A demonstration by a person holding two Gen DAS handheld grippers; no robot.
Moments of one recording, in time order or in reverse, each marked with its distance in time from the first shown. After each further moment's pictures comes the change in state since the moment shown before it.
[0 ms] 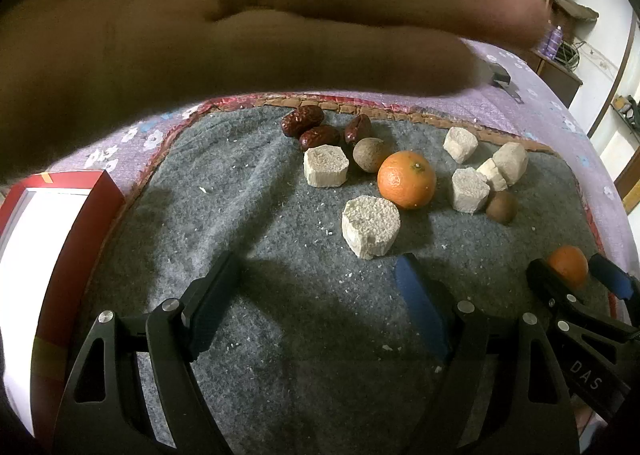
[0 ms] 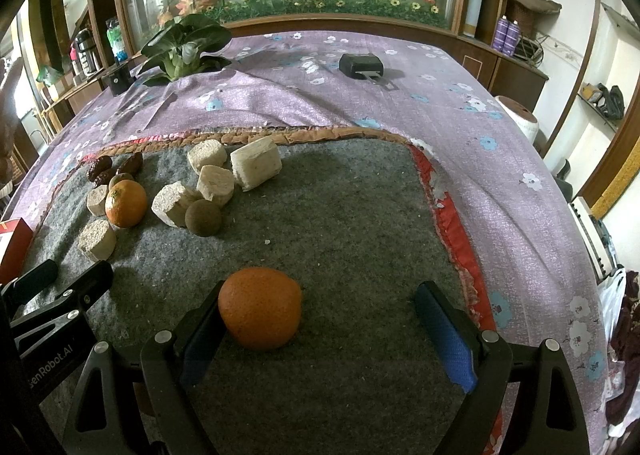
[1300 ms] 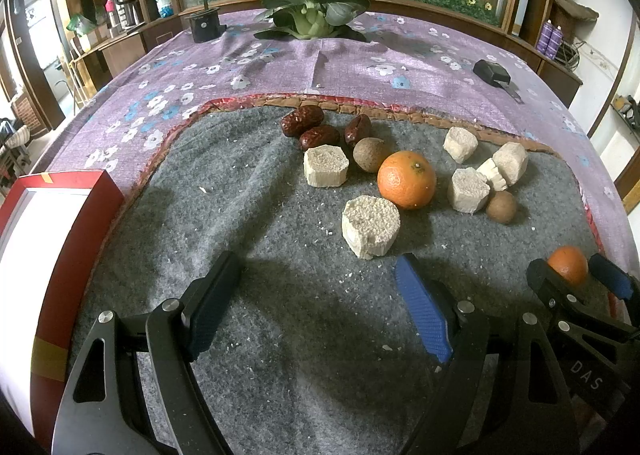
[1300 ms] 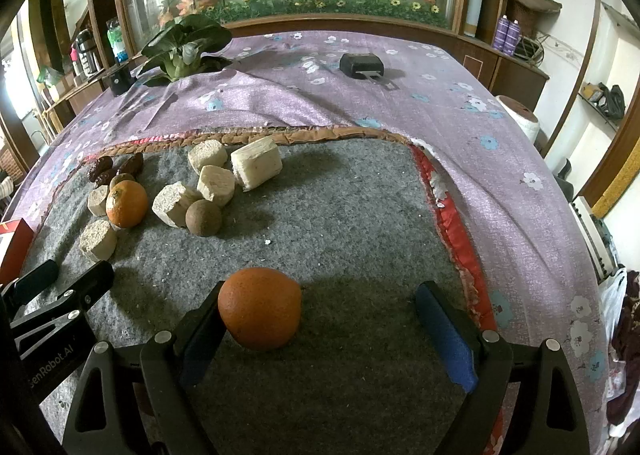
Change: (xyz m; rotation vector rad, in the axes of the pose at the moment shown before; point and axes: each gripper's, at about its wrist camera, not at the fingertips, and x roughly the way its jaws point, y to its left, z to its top) left arm 0.000 0.000 0.000 0.000 0.000 0.000; right arm 0.000 0.000 0.000 0.000 0.002 0.001
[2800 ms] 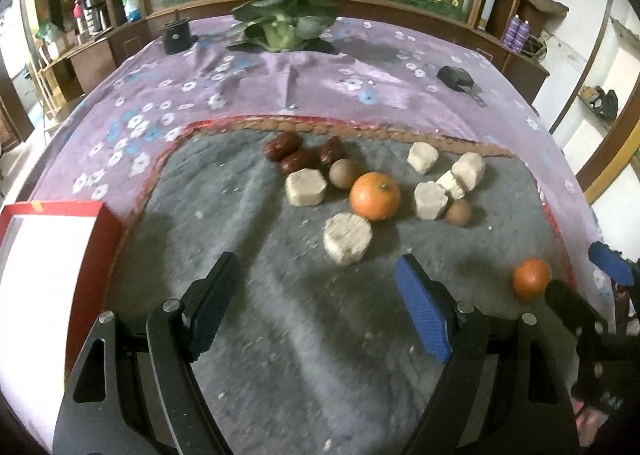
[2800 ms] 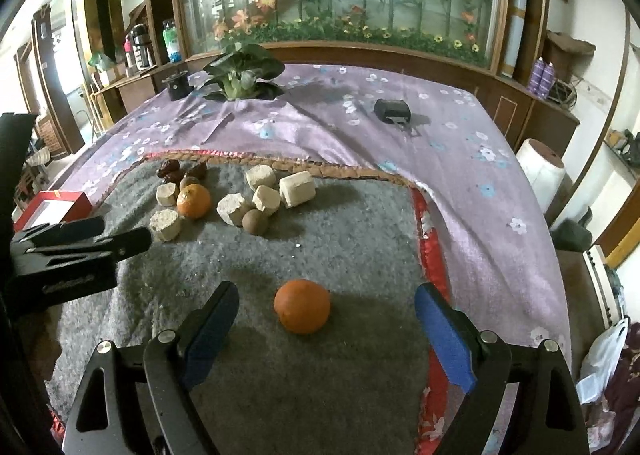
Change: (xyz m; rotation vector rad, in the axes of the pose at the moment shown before) left arm -0.016 -0.013 0.017 0.055 -0.042 -0.127; right arm -0.061 -0.011 -0.006 -0.145 -0.087 0.114
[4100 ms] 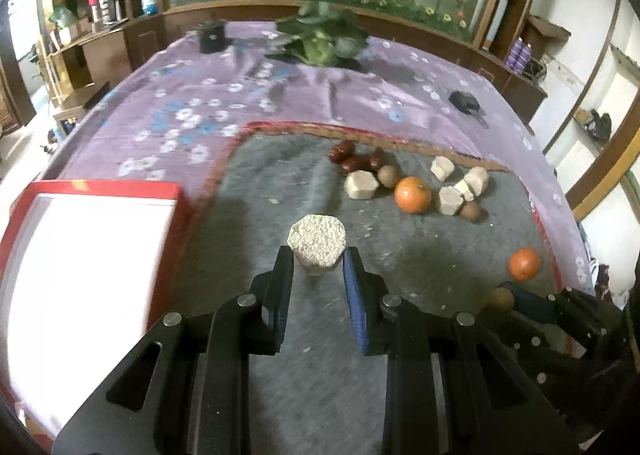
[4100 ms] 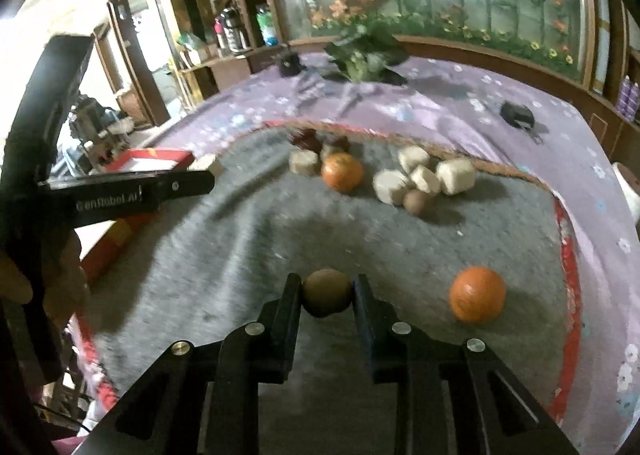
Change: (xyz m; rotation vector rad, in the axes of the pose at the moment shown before) left arm -0.055 0.062 -0.017 -0.072 -0.014 -0.023; right arm 0.007 0.071 -0.018 -0.135 0.002 0.340
